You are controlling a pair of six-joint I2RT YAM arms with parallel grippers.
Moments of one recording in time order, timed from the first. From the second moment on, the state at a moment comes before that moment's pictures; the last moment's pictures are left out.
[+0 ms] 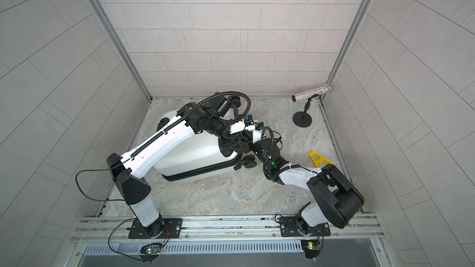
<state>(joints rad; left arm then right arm) -0.78 1.75 1.89 -1.16 0.54 0.50 0.55 1.47 0.56 0.86 0.02 0.30</state>
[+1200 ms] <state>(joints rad) -0.85 1.67 1.70 -1.02 0.44 0.49 0.23 1.50 0.60 0.73 -0.23 0.28</state>
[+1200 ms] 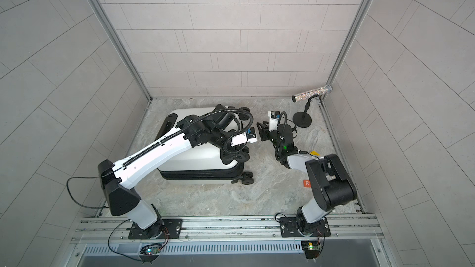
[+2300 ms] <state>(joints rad) -0.47 1.37 1.36 -0.72 0.32 -0.08 0.56 1.08 0.78 -0.41 -0.57 -0.46</state>
